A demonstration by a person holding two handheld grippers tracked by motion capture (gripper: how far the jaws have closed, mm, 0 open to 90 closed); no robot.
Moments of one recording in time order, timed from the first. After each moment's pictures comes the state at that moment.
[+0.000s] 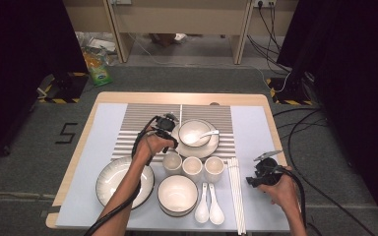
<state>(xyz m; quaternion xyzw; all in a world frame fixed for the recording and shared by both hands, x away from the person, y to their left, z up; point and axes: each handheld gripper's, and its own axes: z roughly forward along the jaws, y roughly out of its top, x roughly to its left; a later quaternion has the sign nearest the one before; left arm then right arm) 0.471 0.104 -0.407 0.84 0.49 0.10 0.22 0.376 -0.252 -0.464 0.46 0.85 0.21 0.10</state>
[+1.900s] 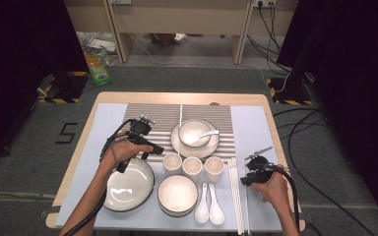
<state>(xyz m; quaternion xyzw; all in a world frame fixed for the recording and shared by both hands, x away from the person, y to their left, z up) 0.432 0.167 -0.386 0.83 0.48 0.08 0.26 0.379 -0.225 -0.458 0.47 0.86 0.18 0.07</state>
